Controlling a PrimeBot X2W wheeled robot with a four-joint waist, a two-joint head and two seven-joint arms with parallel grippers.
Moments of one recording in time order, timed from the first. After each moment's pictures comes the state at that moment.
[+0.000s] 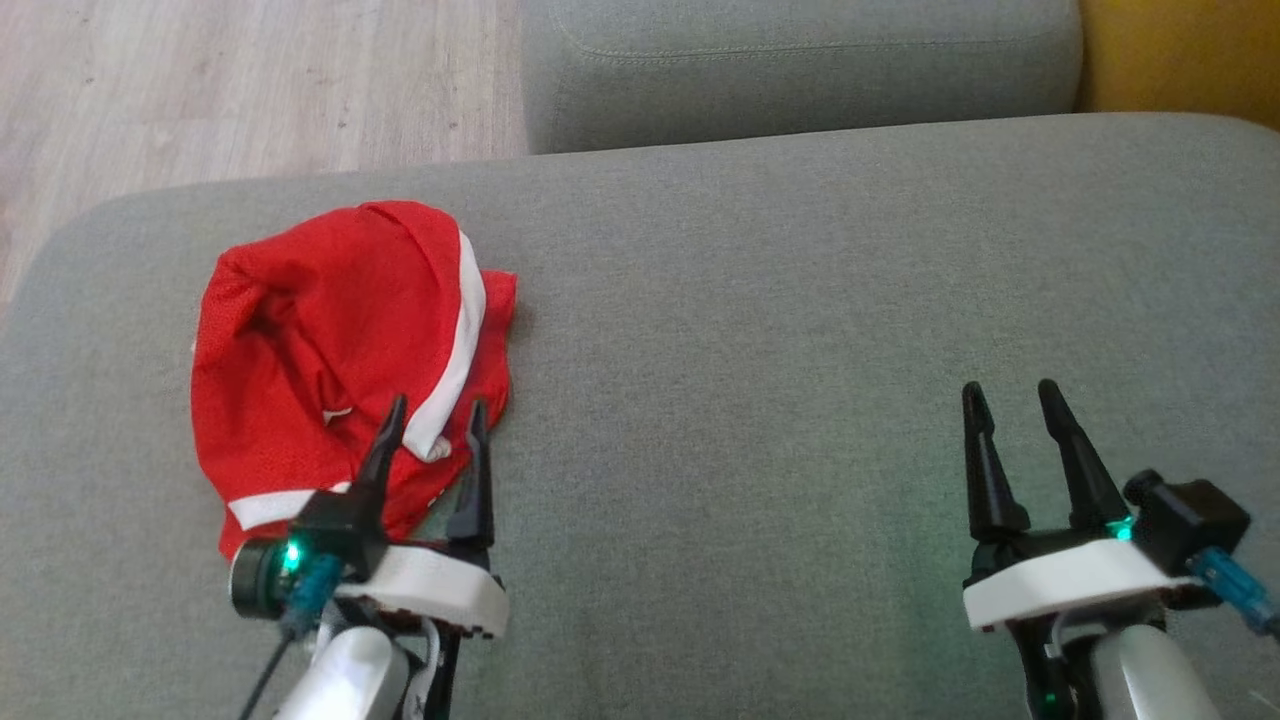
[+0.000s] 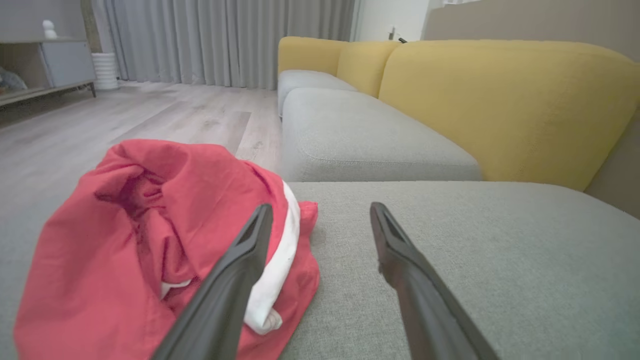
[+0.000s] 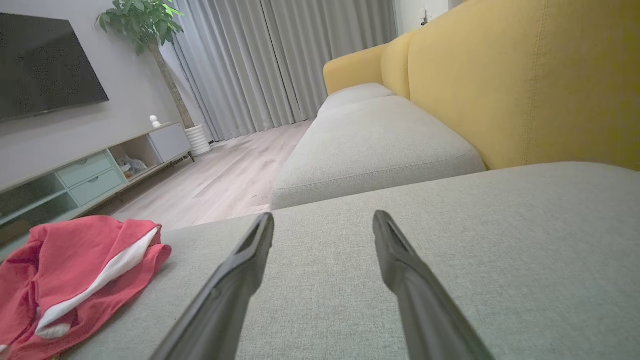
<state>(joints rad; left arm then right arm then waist) -0.18 0.20 -0.47 0.23 -0.45 0.19 -0.14 -0.01 -0.04 0.05 0.14 0.27 0.13 -0.14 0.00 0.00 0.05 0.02</state>
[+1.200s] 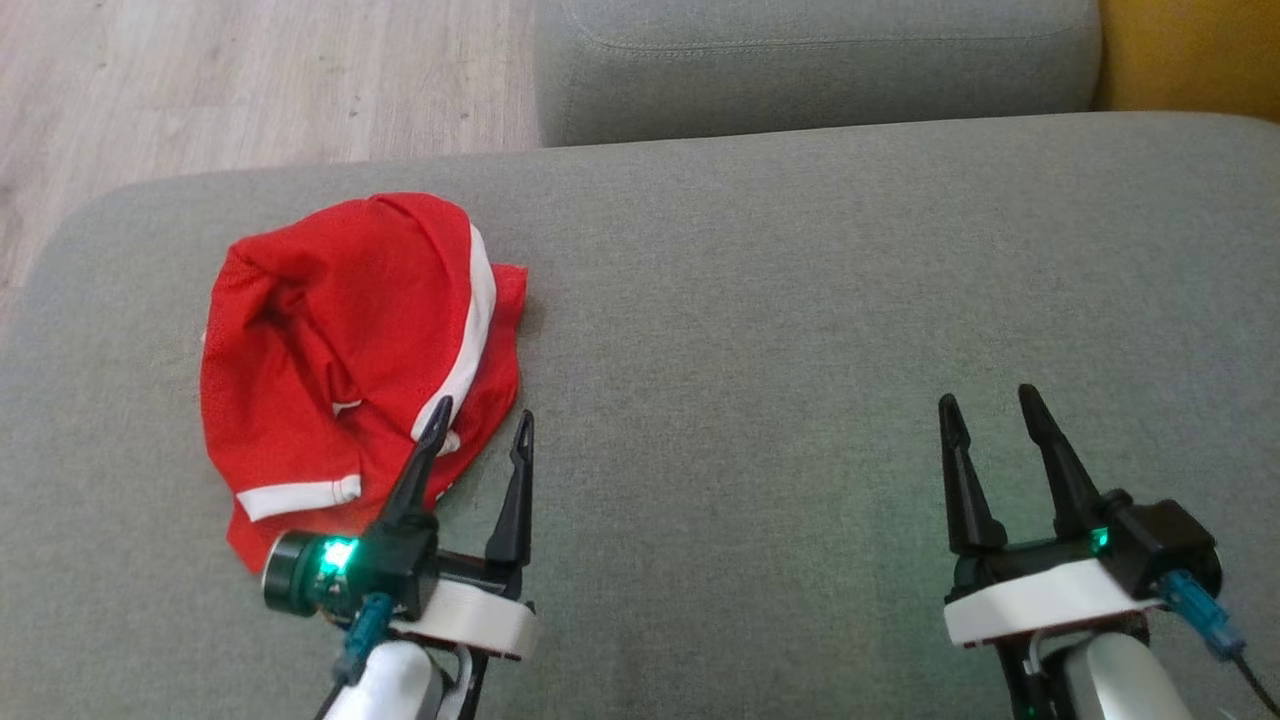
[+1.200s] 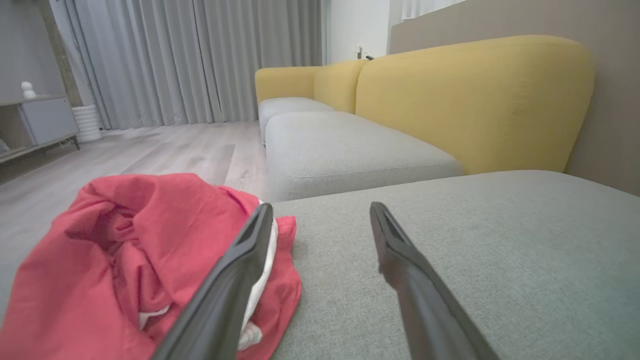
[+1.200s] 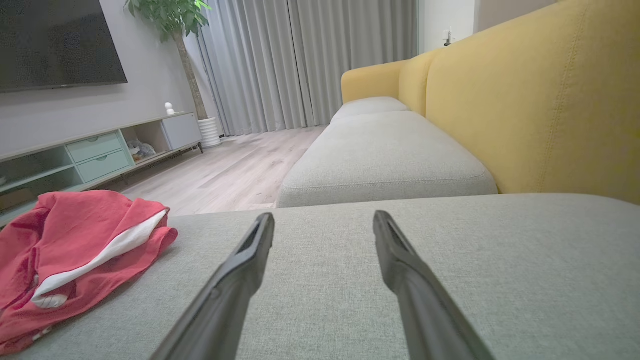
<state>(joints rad) -0.16 0.11 -0.42 0.29 -0.21 0.10 -0.25 -0.01 -0.04 0.08 0.18 0.15 0.13 -0.24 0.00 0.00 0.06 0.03</state>
